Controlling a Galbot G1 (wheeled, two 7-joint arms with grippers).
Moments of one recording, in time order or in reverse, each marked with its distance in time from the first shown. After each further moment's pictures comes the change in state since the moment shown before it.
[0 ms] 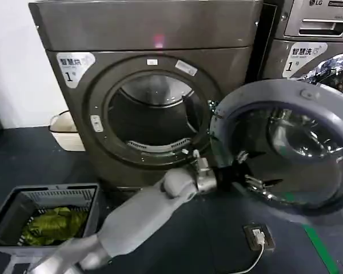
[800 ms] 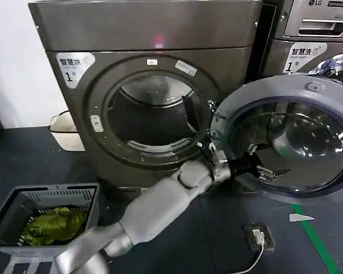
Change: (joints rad) left arm -0.058 -0.118 0.000 0.184 0.085 -0.021 -0.039; right arm -0.045 0.010 0.067 0.025 0.015 0.003 -0.008
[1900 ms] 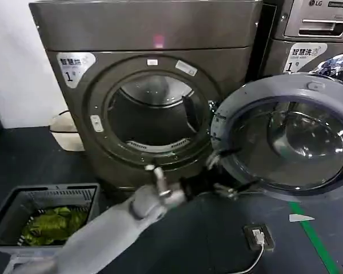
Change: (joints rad) left arm 0.252 0.473 -0.042 -0.516 -0.059 -0.271 -0.073; right arm -0.029 -0.026 0.078 0.040 -0.073 -0.040 0.006
